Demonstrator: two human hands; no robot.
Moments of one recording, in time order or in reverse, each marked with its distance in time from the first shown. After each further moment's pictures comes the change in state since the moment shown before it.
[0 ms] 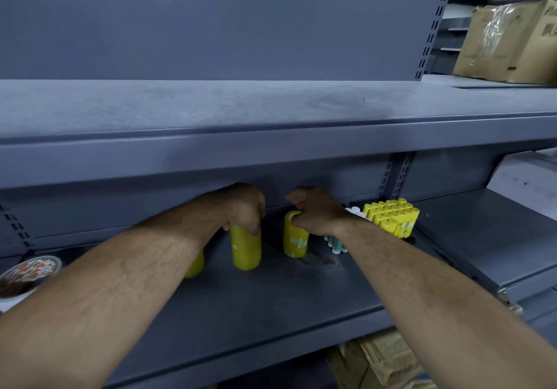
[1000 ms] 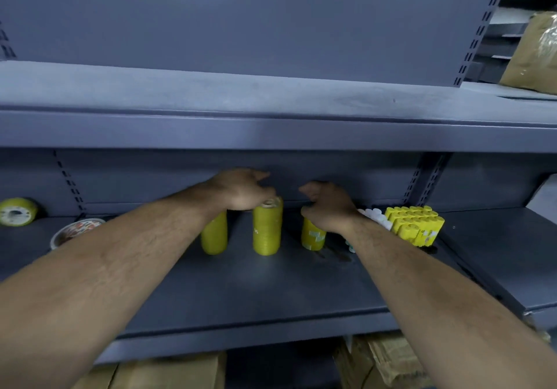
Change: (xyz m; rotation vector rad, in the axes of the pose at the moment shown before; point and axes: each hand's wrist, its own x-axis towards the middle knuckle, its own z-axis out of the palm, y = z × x) left_hand -0.044 -0.027 -0.005 -0.061 0.302 -0.071; right_hand -0.016 -0.025 0.007 -0.023 0.053 -0.040
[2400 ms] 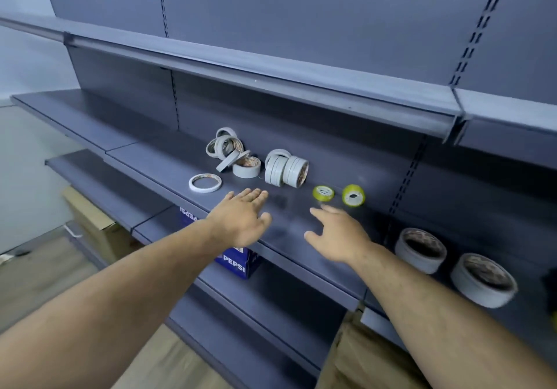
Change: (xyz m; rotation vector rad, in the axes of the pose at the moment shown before) left_hand -0.415 -0.494 -0.056 0.060 0.103 -0.612; right_hand -0.073 -0.468 0.401 -0.352 -0.385 -0.610
